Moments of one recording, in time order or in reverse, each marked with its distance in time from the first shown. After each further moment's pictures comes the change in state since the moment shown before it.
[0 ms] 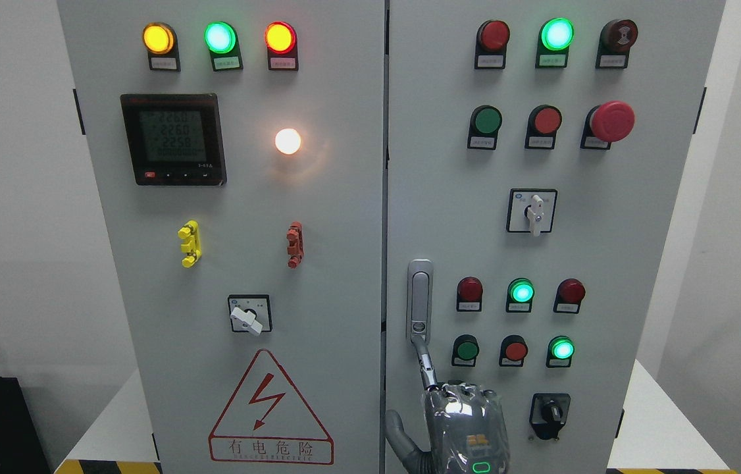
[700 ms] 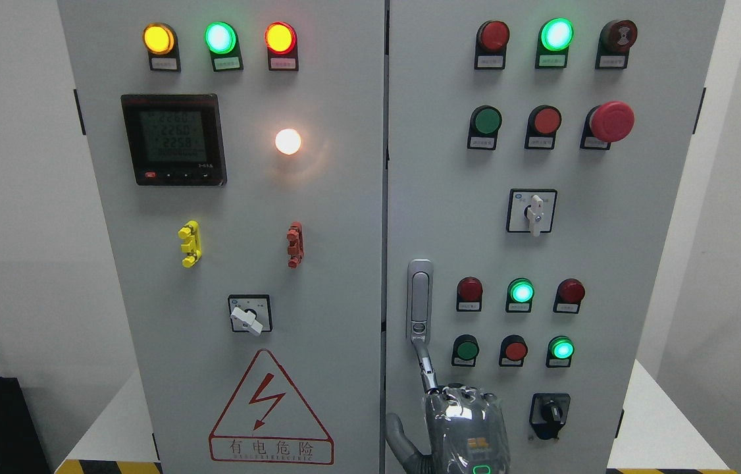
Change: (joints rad) left arm 0.000 0.000 0.000 0.000 0.000 0.000 -0.001; right arm 0.006 0.000 -0.001 0.001 -0.003 -0.001 0.004
